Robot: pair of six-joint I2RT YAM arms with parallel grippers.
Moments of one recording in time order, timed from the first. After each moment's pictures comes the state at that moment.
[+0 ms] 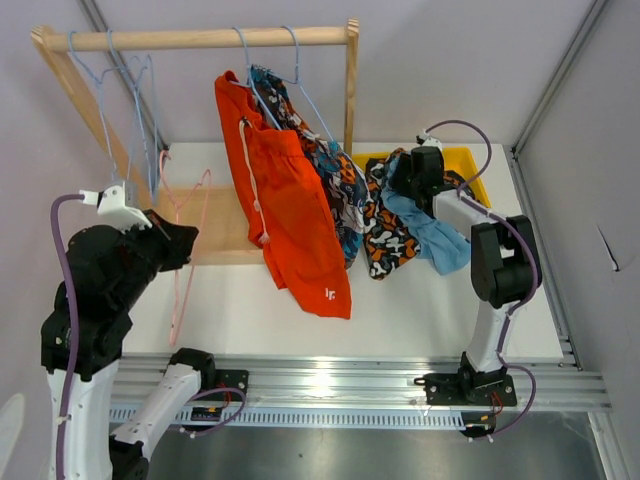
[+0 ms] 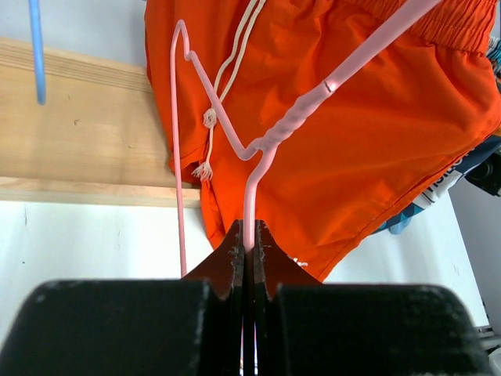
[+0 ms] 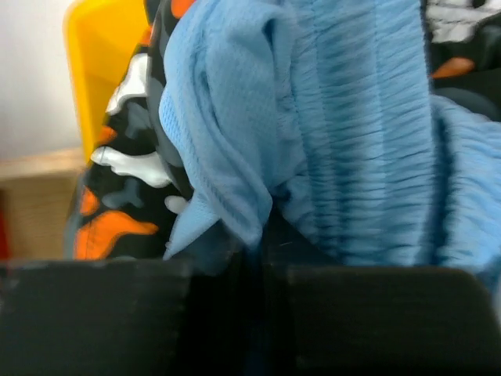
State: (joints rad) left arm -0.18 0.69 1.38 -0.97 0.01 -0.44; right arm 0.26 1.93 1.35 0.02 0.11 0.42
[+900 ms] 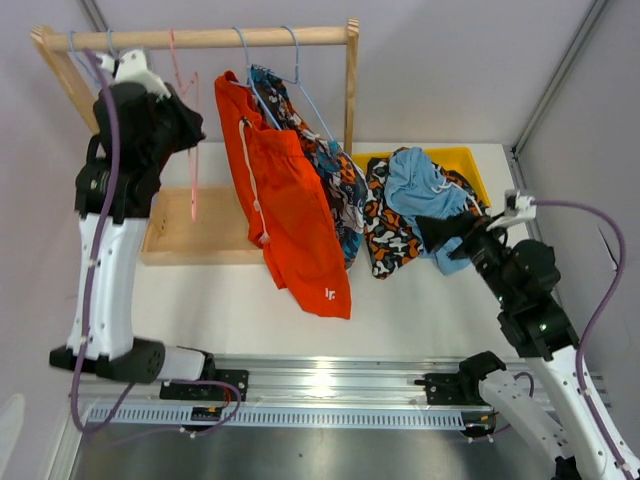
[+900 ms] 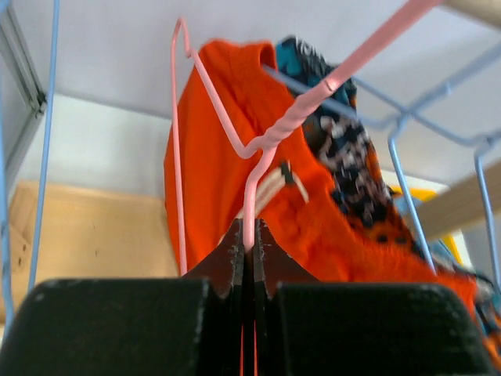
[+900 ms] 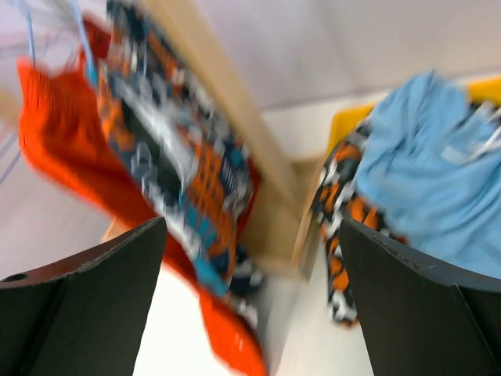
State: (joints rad) left arm -0.18 1.32 1.94 -0.83 -0.13 -0.37; right arm 0.36 0.64 0.91 -0.24 -0.03 0.49
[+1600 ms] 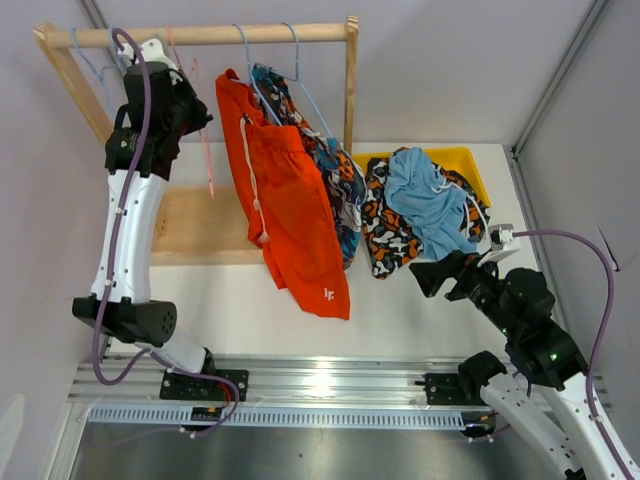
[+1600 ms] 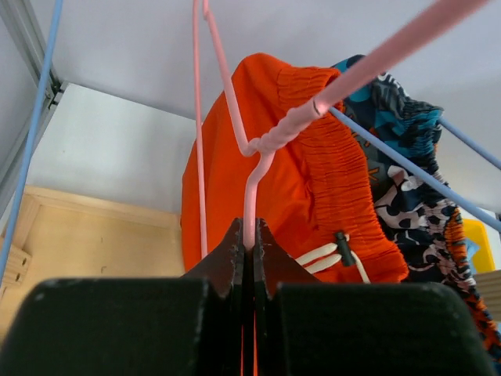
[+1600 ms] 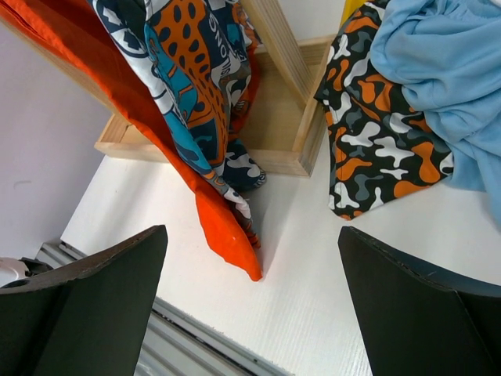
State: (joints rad) left arm -0.11 1.59 2.07 -0.77 -0.15 -0.38; right arm 0.50 0.42 0.77 -0.54 -0.05 0.51
